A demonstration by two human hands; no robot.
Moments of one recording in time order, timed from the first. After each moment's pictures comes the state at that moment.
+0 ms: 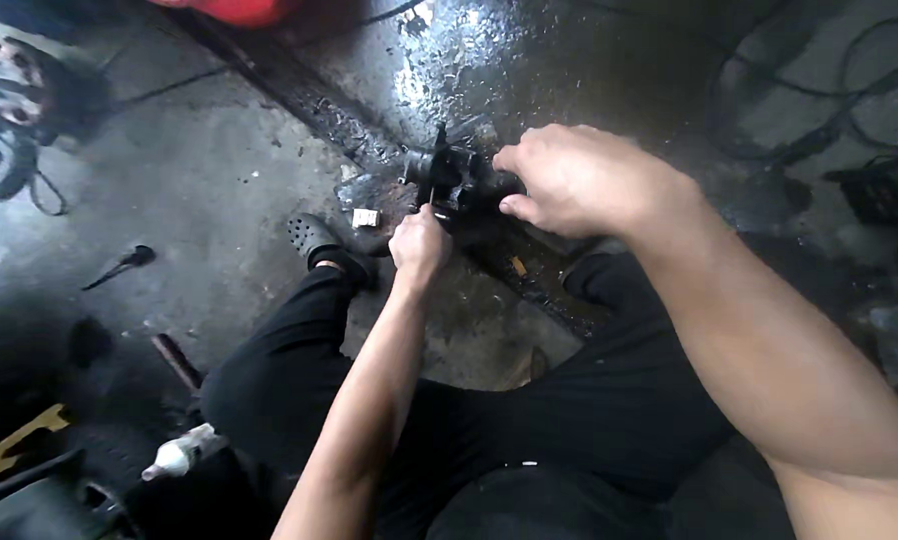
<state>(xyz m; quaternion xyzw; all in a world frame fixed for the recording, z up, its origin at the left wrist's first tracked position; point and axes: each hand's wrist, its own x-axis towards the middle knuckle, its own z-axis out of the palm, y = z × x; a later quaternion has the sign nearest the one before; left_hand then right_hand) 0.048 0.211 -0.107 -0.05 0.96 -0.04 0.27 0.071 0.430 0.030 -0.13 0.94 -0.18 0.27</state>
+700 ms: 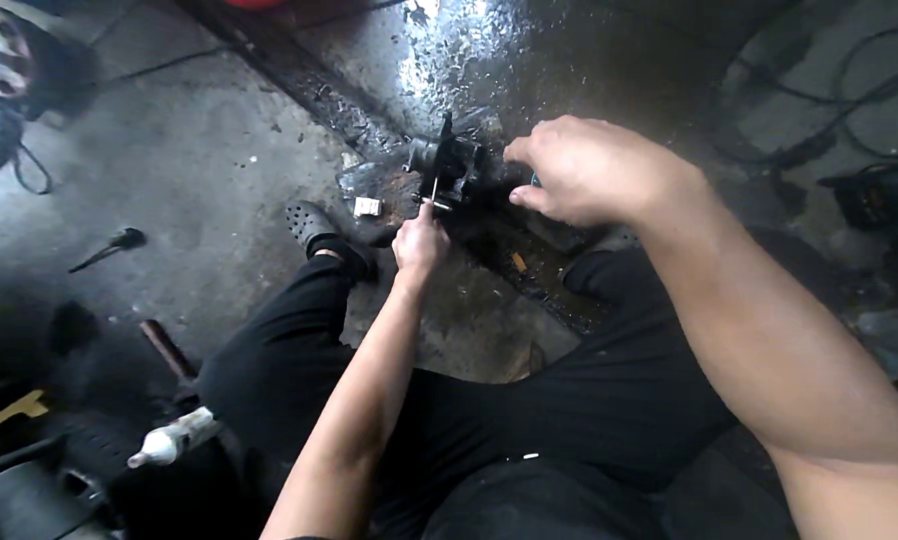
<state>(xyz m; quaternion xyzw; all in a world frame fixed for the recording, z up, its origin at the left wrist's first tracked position) 0.058 0.177 -0.144 -0.05 0.97 0.02 0.24 0.070 0.425 0.024 -0.14 0.94 -0.16 0.28</state>
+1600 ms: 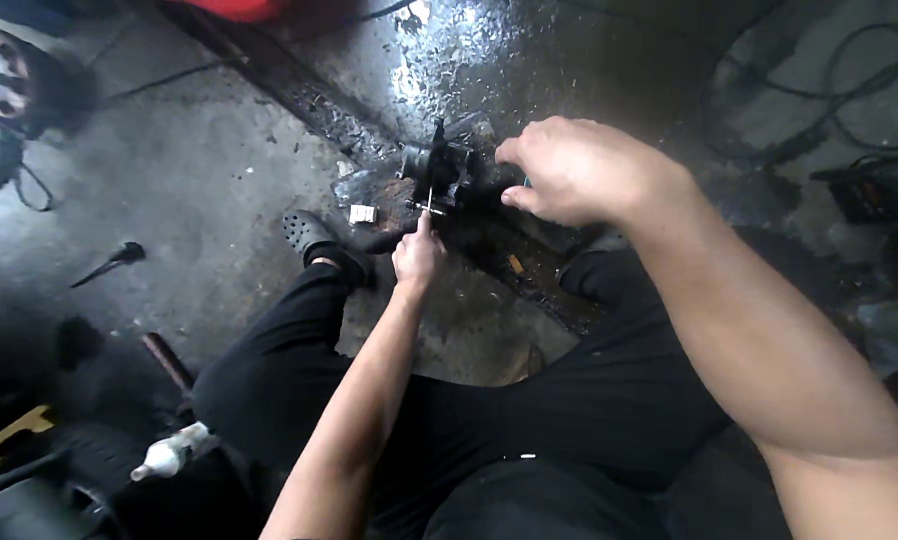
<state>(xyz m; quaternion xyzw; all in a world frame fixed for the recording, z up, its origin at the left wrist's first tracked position) 0.070 0.172 -0.155 -0.04 0.97 0.01 0.25 0.071 0.430 0.026 -0.13 0.94 -0.17 0.28</state>
